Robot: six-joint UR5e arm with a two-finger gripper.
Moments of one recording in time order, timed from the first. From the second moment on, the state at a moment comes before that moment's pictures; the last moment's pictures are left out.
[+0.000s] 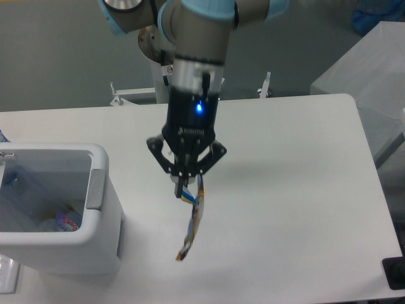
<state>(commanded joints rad) 2.42 -1.64 -1.54 -0.69 1.06 -0.04</state>
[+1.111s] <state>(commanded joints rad) 2.21 -1.56 -1.57 -0.69 0.92 -0.07</state>
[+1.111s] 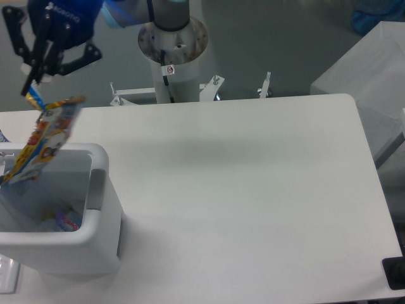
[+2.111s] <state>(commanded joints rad) 2.18 -1.69 -1.58 -0.69 0.95 0.10</state>
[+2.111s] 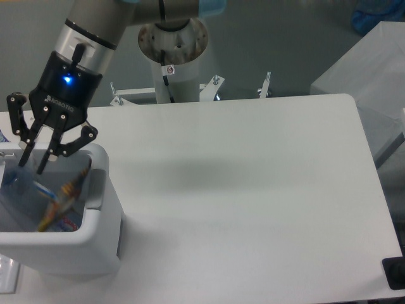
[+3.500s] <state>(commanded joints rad) 2.44 -1.58 -1.70 -0.90 1.59 1.06</state>
